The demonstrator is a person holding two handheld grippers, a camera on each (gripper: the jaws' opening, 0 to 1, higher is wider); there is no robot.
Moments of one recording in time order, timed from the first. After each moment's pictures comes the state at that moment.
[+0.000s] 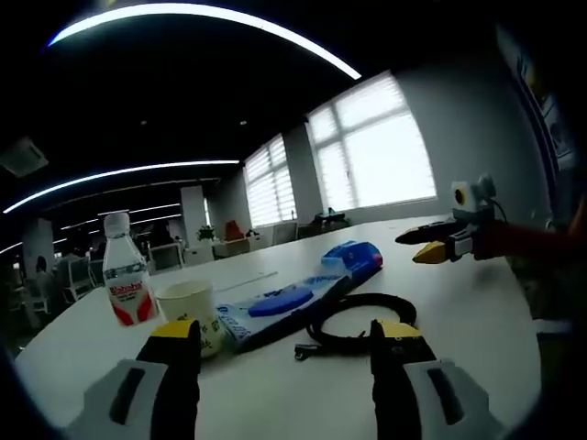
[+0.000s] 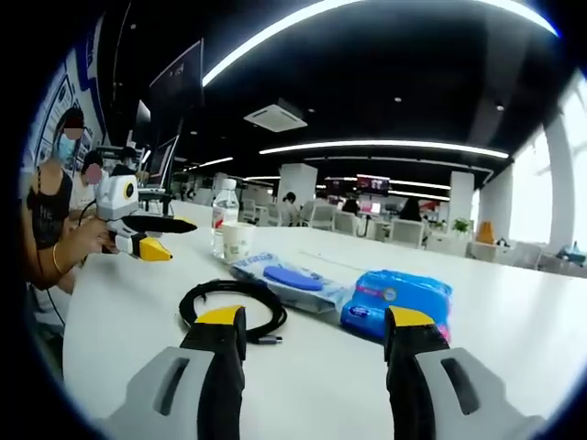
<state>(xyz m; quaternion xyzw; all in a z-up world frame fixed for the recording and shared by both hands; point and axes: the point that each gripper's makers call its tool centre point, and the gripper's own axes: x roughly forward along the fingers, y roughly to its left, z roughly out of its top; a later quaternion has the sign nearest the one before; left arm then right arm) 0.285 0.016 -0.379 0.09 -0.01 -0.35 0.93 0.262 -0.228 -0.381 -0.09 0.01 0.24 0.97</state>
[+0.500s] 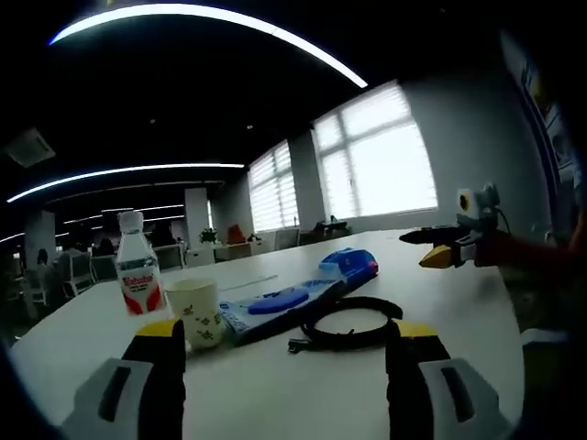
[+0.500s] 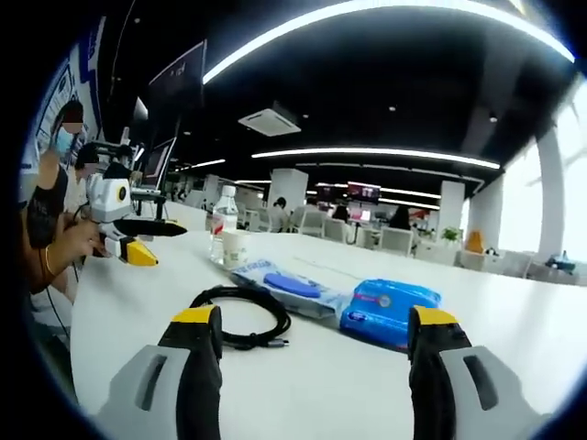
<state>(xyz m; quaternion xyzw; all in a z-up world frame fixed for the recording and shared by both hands) 0.265 0.029 -0.375 0.06 -0.03 -0.35 0.93 0.240 -0.222 -0.366 -0.09 -0.01 0.22 0.97</state>
